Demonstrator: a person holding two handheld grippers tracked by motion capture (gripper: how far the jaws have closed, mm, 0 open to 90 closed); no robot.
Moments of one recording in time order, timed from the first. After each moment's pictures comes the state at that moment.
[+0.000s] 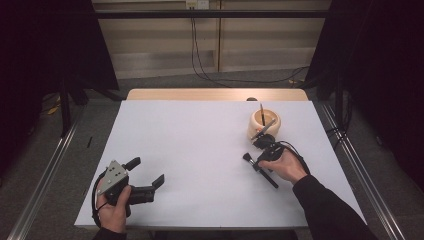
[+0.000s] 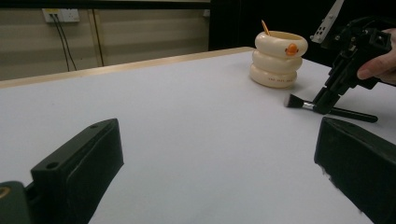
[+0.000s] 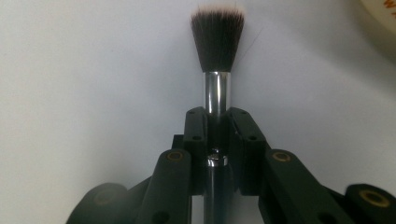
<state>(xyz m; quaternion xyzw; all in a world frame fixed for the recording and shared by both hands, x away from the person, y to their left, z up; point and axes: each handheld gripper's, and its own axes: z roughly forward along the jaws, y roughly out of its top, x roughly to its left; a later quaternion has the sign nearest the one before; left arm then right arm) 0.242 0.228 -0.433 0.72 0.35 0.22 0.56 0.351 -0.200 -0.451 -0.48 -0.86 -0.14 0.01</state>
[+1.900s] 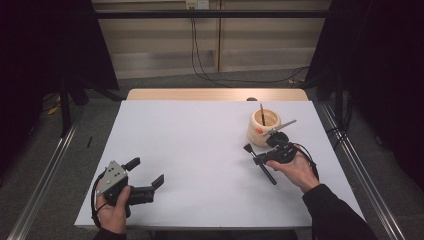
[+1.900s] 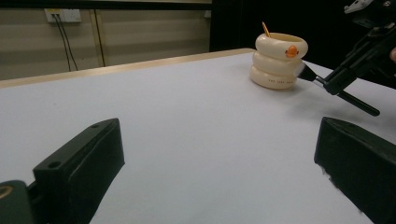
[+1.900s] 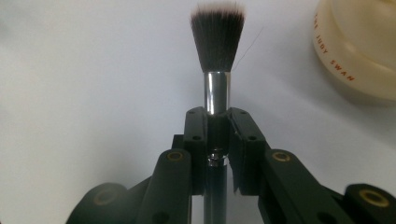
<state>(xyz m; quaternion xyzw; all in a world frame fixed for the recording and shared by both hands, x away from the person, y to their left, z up) 0.240 0.230 -0.432 0.71 0.36 0.22 0.56 0.323 -0.220 -0.423 -0.46 -0.83 -0.30 -0.03</state>
